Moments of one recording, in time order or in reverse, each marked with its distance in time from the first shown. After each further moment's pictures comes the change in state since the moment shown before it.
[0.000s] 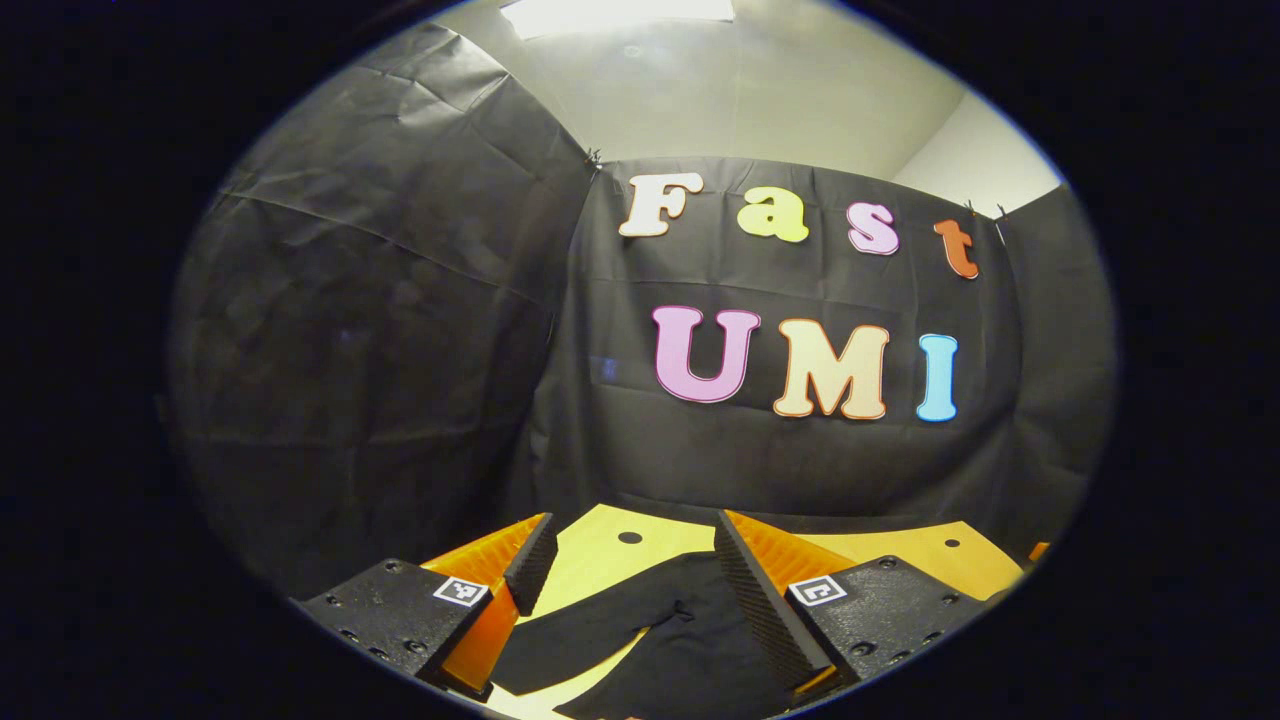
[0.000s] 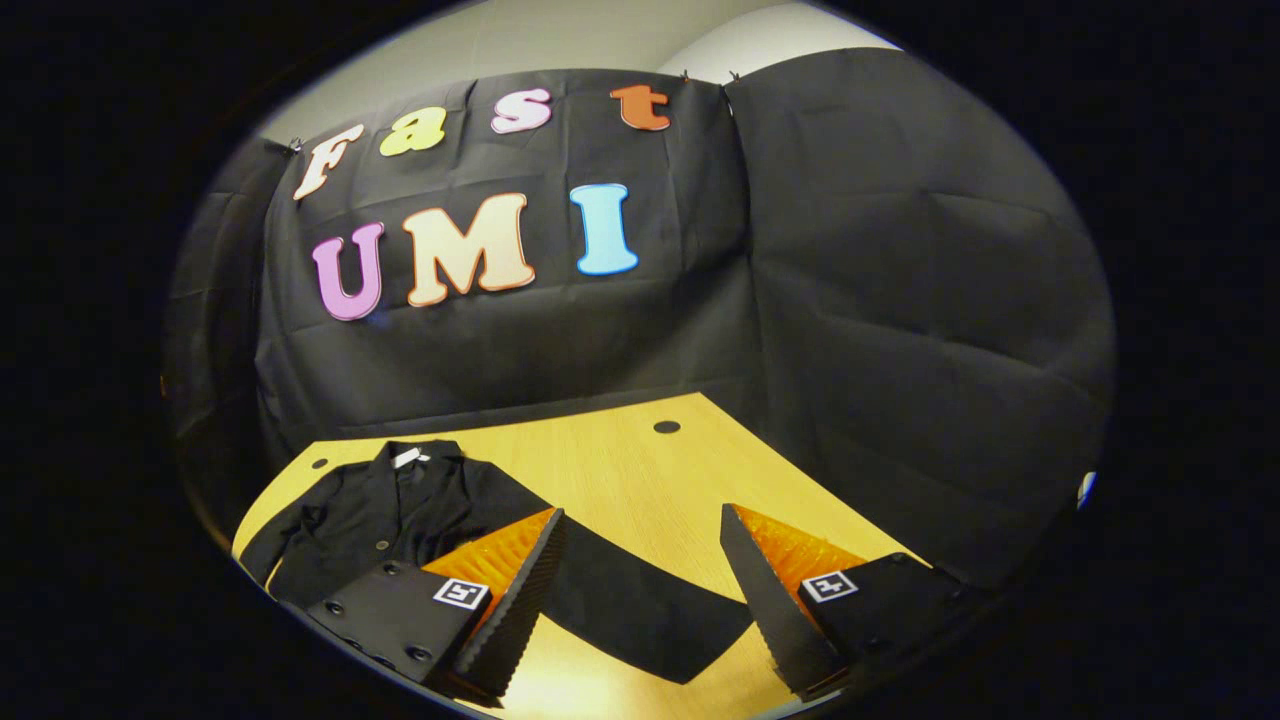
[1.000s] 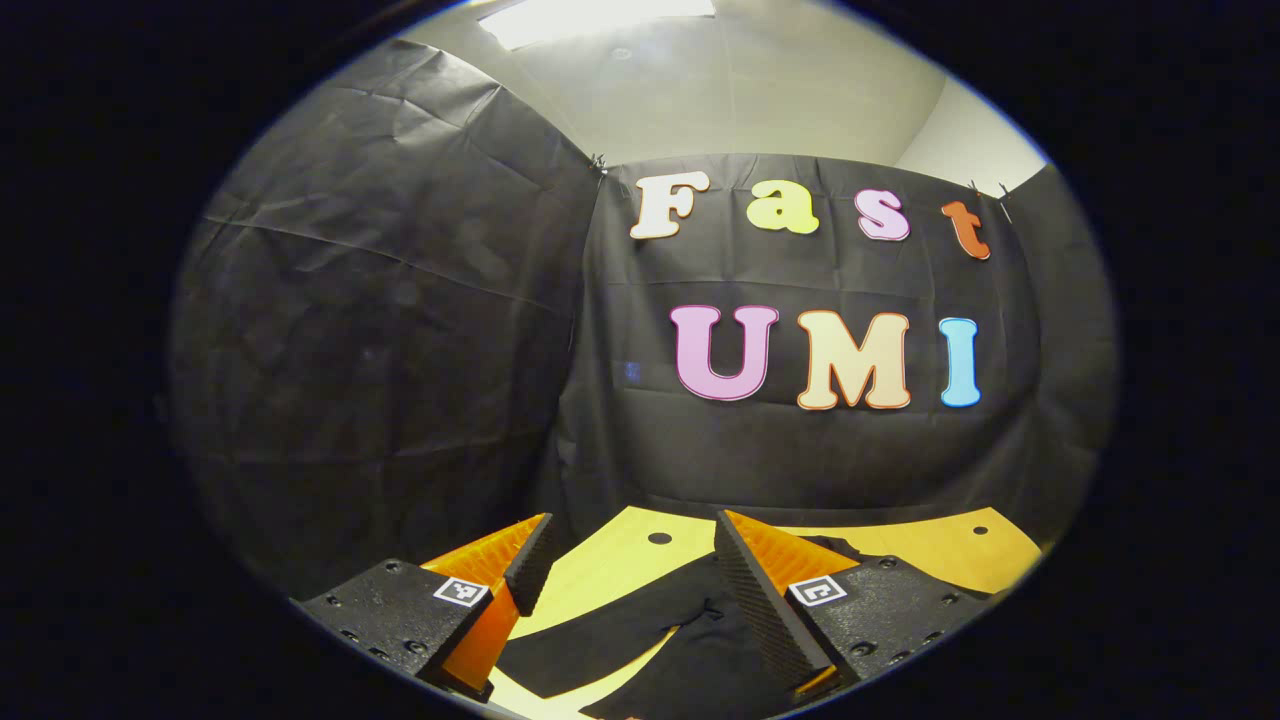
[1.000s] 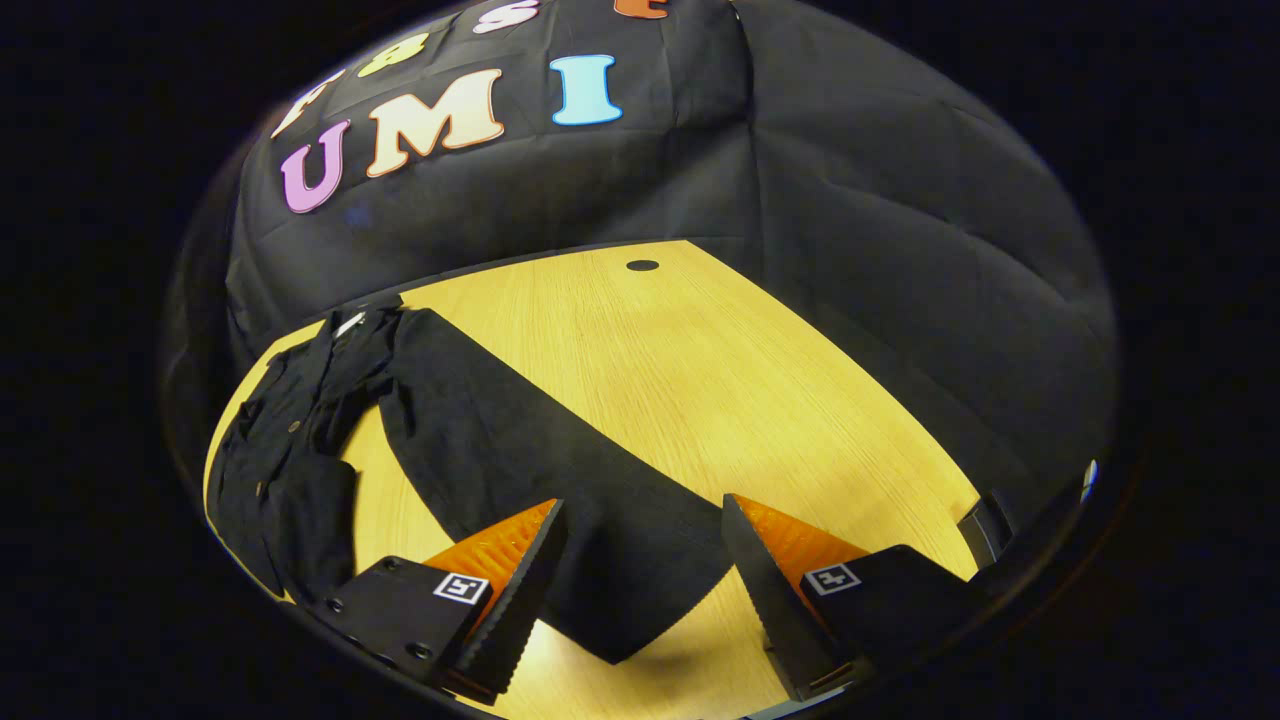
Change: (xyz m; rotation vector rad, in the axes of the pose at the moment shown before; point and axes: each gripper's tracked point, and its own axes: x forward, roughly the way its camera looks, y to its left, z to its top) left arm -0.006 0.006 -0.001 0.061 0.016 0.059; right arm 0.072 -0.039 -0.136 -0.035 0.370 -0.023
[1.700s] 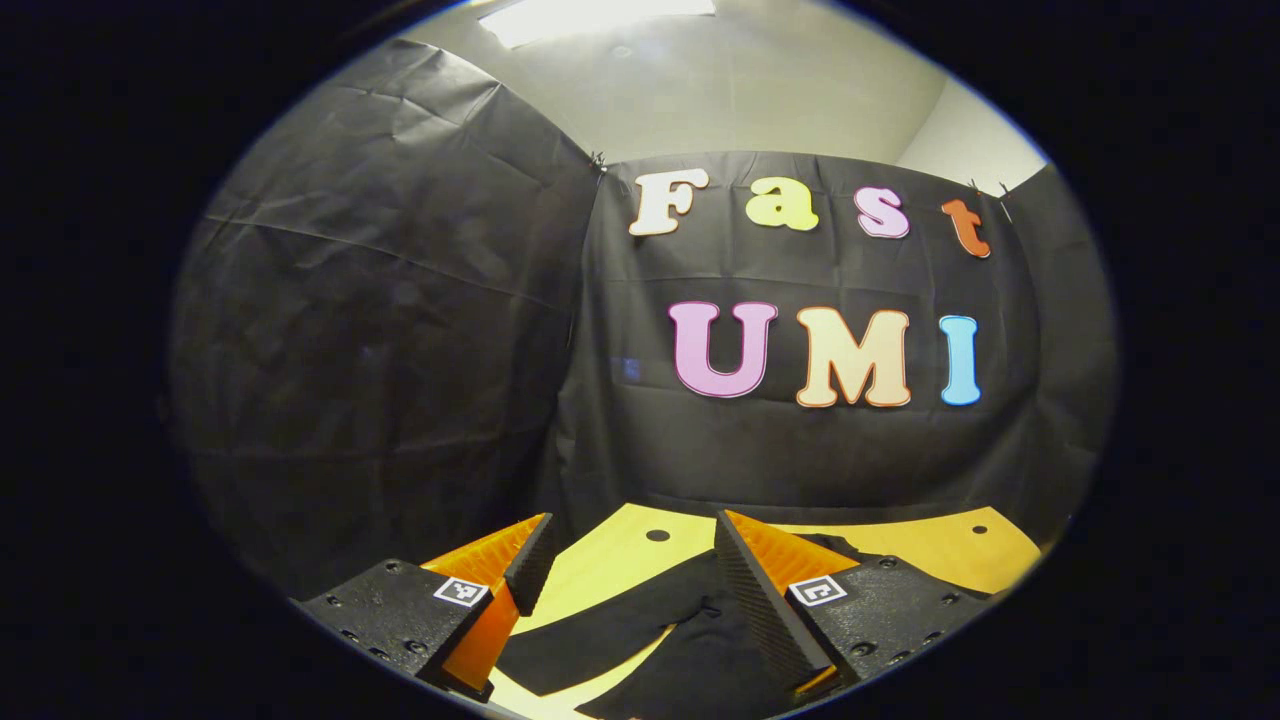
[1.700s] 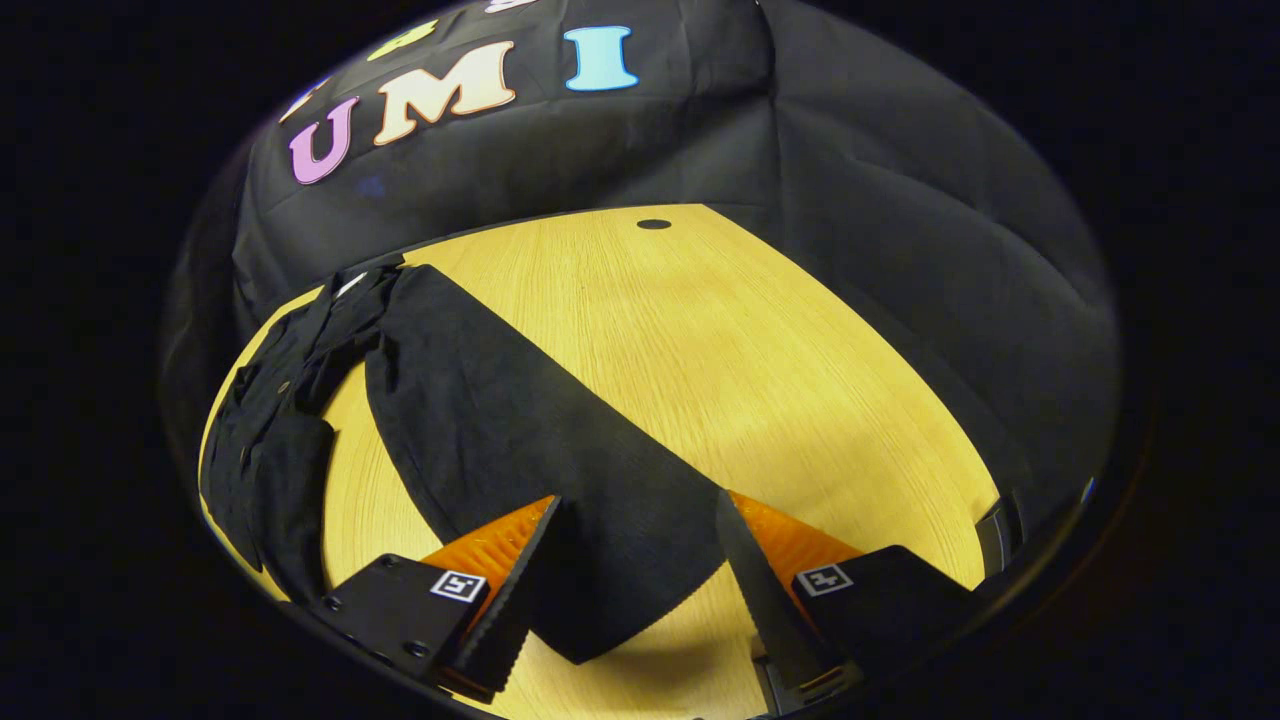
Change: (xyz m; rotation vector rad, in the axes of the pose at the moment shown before) left arm 0.005 -0.006 -0.008 -0.009 0.002 -0.003; right arm 0.027 -0.008 -0.017 -0.051 0.080 0.026
